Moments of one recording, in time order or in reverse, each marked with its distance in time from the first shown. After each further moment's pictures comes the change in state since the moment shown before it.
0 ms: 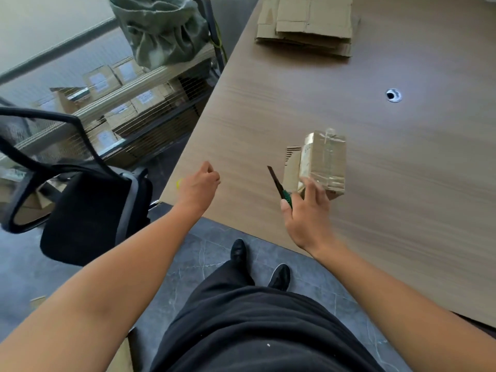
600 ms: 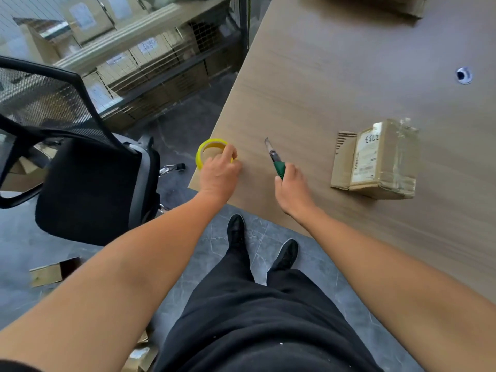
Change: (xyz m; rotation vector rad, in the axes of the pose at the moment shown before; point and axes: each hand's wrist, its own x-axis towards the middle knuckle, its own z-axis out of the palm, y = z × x) left_hand 0.027 -0.087 0.045 0.039 0.136 0.160; right_hand 0.104 -0.104 0.122 0.137 -0.292 0.253
